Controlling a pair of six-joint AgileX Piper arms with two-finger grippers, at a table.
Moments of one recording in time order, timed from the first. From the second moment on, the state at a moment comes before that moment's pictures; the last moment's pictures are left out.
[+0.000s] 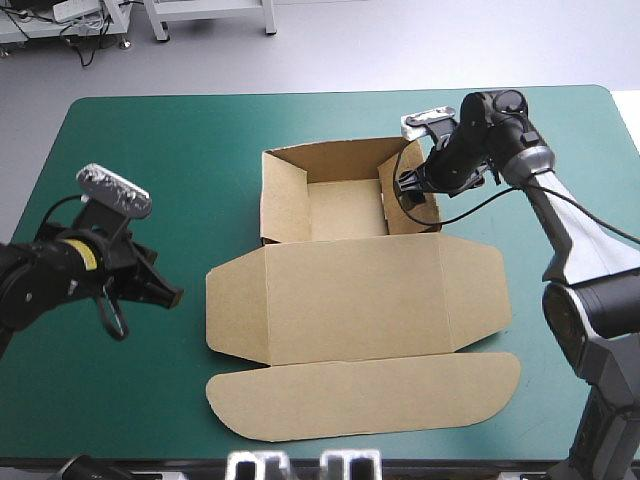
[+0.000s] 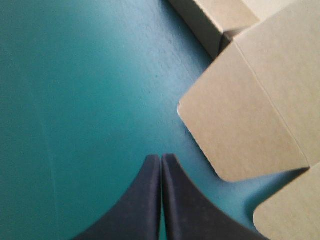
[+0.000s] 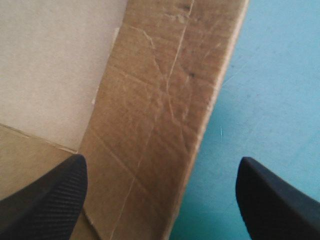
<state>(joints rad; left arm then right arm) -0.41 0.97 -1.23 0.09 1.25 0.12 0.27 1.93 -1.83 0.14 1.24 -0.19</state>
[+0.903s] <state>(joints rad) -0.41 0.74 -0.99 0.08 1.25 0.07 0.11 2.03 -1.93 -0.02 1.24 -0.19</state>
